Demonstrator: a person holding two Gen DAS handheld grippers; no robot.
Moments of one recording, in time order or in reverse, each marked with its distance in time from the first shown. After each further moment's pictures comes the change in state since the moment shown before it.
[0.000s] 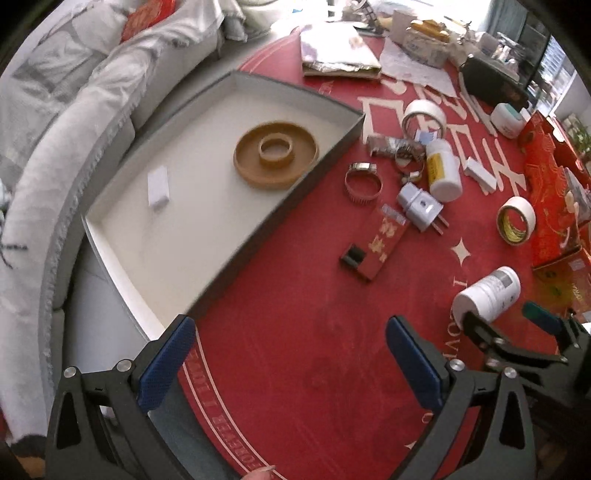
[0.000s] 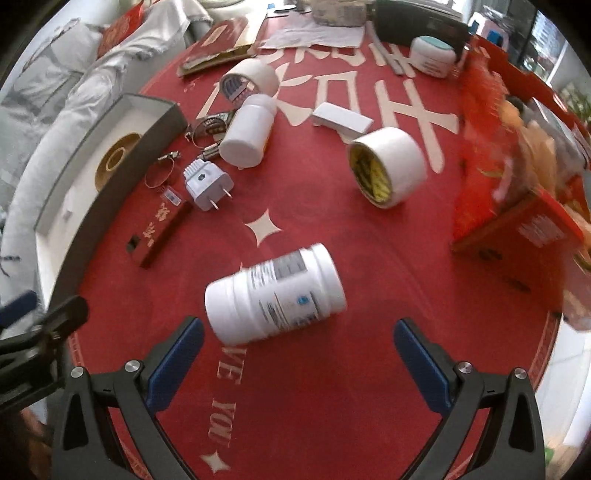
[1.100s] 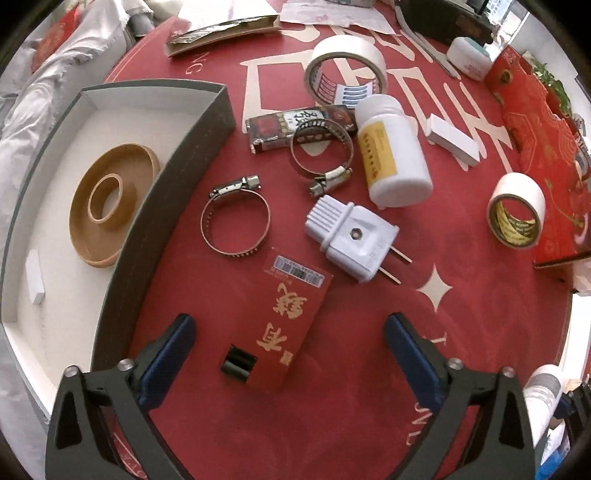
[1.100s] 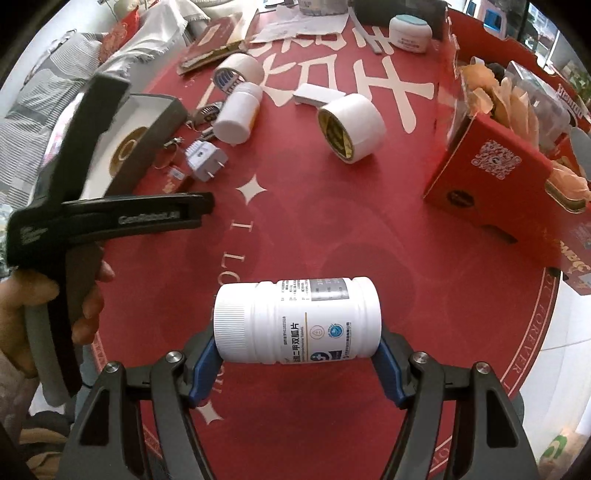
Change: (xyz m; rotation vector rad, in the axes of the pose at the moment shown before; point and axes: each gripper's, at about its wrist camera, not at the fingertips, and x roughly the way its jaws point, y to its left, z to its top) left arm 0.085 -0.073 0.065 0.224 0.134 -0.145; right arm -0.048 -0.044 -0.045 0.064 0.025 0.075
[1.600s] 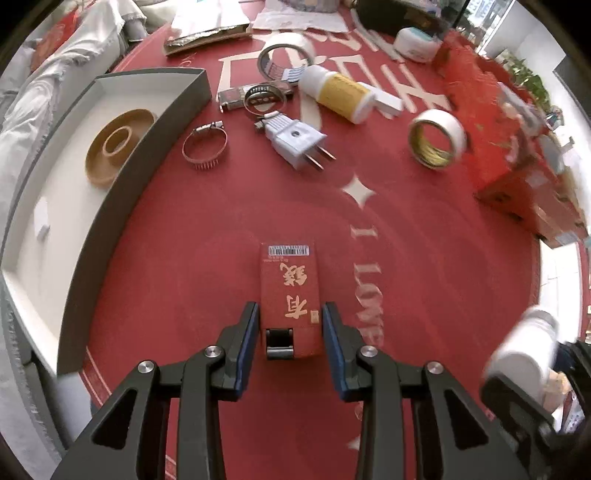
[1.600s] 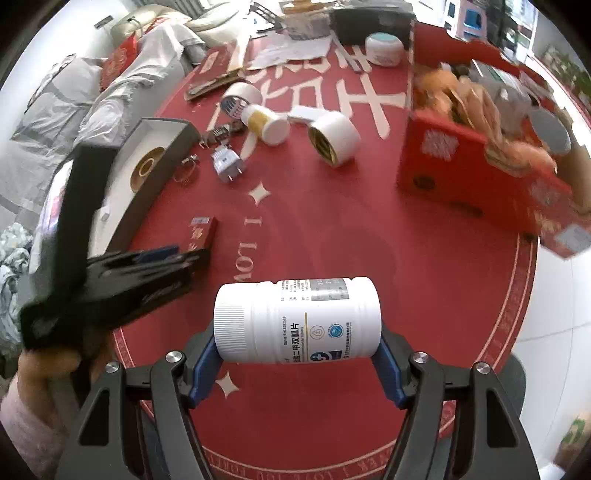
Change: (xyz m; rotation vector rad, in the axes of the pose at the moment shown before) left arm -0.050 -0.041 -0.061 0.009 -0.047 -0.059; right arm -0.029 0.006 -0.022 0.069 -0.063 0.016
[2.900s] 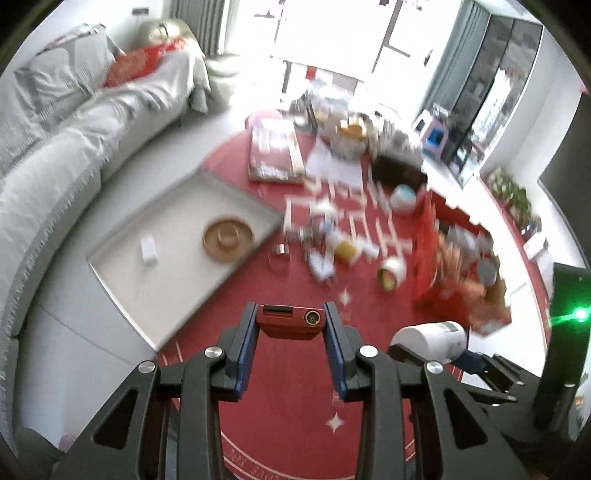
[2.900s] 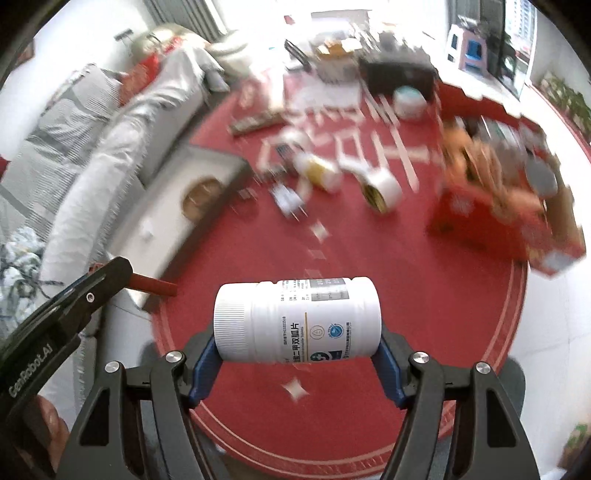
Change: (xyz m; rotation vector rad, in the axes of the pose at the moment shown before) left arm -0.186 0.065 -0.065 -0.221 -0.449 -0.057; right arm -0.057 0.080 0.008 -0.054 -0.141 0.011
